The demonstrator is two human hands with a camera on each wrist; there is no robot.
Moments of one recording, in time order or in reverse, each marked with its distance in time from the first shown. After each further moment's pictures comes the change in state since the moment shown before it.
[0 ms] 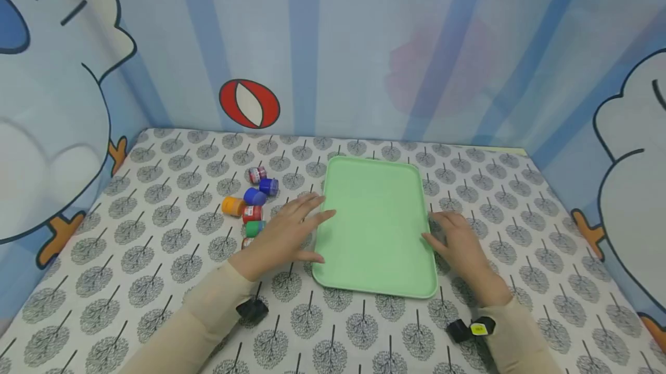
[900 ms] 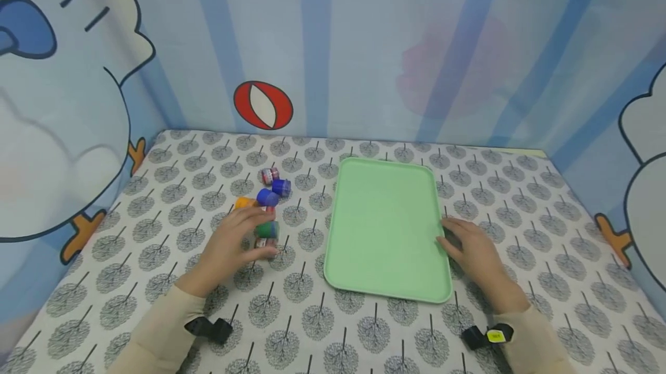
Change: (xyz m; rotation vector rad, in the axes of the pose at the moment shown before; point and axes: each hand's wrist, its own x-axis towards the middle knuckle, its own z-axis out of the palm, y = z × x) left_hand -0.086 -0.047 -0.018 -0.169 0.270 -0.227; right_hand -0.003 -0.001 0.005 0.006 -0.052 0.036
